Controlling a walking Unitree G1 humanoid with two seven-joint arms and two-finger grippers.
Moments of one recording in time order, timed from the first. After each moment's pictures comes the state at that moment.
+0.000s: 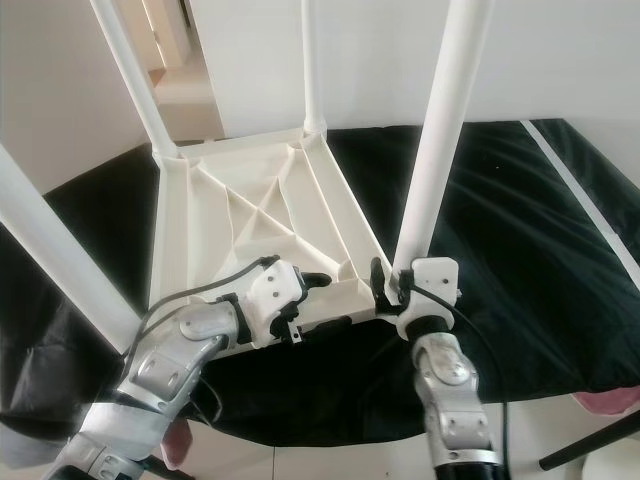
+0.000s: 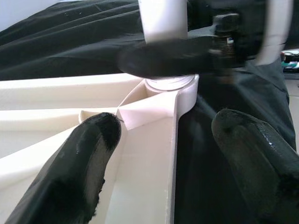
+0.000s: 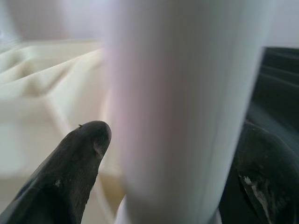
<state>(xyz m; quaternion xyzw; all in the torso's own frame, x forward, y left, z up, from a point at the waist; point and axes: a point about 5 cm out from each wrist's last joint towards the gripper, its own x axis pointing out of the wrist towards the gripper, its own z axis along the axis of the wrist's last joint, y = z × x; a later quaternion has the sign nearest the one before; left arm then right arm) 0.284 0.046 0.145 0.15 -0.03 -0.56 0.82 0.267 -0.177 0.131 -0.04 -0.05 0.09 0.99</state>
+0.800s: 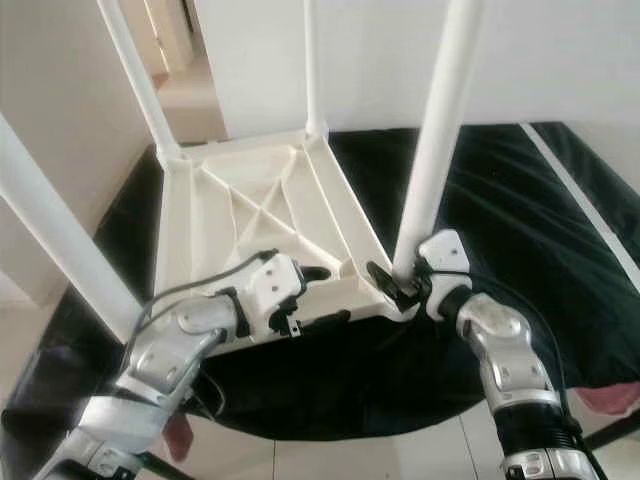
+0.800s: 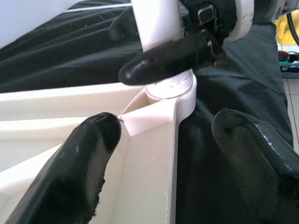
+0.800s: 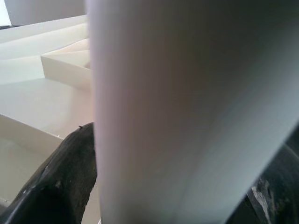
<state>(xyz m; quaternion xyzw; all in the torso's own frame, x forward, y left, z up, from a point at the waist) 0.290 0.047 0.154 0.16 -0.04 -0.55 0.82 0.310 -0.197 0.144 -0.13 -0.02 0.28 0.95</state>
